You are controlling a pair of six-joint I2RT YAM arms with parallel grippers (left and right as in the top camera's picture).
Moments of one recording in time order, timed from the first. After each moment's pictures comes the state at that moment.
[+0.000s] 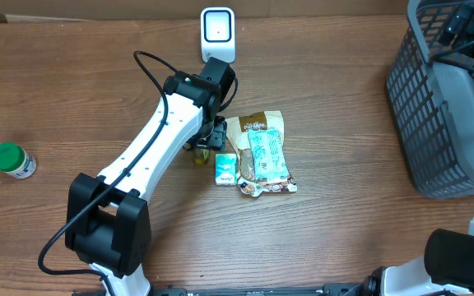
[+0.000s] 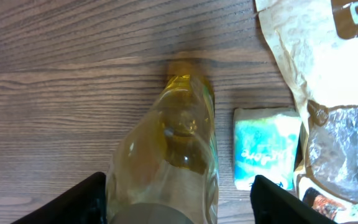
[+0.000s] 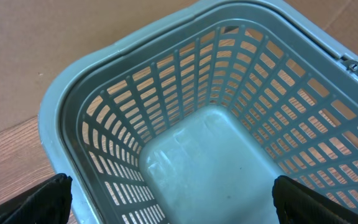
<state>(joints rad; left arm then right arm) -0.44 1.88 1.58 -1.20 -0.16 -0.36 -0.26 1.70 1.99 -1.01 0.18 0.17</state>
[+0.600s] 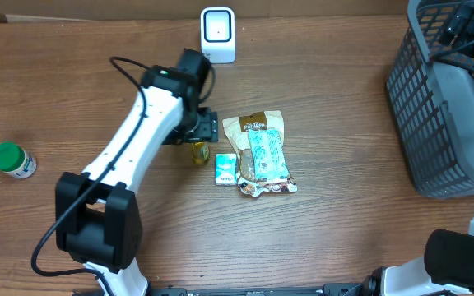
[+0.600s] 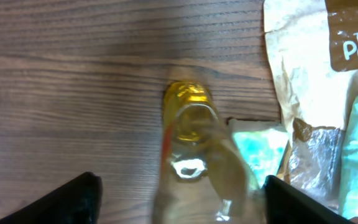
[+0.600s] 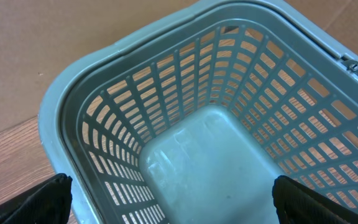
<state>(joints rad) -0.31 1.88 1.58 -1.18 0.02 -0.37 -0.26 1.70 1.99 -1.01 0.18 0.17</state>
